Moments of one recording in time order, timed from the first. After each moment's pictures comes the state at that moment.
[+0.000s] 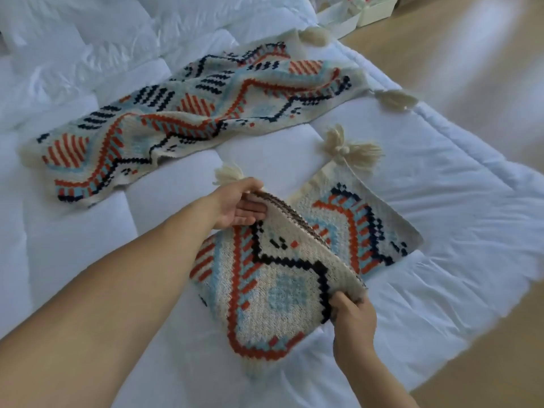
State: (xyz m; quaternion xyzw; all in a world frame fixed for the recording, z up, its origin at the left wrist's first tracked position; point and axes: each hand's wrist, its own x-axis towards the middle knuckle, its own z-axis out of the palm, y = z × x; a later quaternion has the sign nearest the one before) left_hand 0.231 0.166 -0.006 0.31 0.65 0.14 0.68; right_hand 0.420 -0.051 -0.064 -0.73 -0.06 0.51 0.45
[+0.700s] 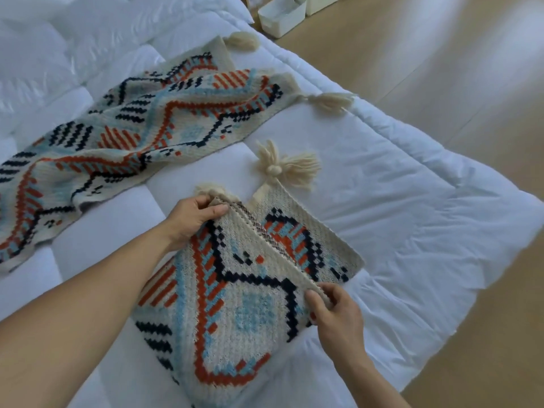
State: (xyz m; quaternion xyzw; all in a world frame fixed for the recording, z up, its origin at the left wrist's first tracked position) left_hand 0.305 0.222 -0.044 0.49 0.62 0.18 0.59; right_hand 0.529 -0.006 -0.064 -0.76 -0.24 0.49 0.36
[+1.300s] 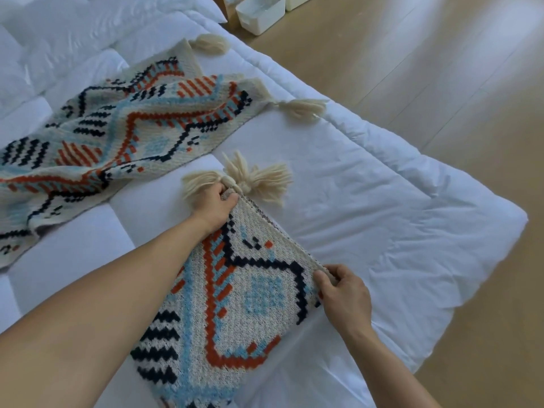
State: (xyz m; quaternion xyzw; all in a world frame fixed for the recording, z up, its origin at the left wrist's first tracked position) left_hand 0.417 0.271 -0.088 0.66 0.67 0.08 0.33; right_hand 0.614 0.049 -0.105 -0.82 -0.27 0.42 0.28
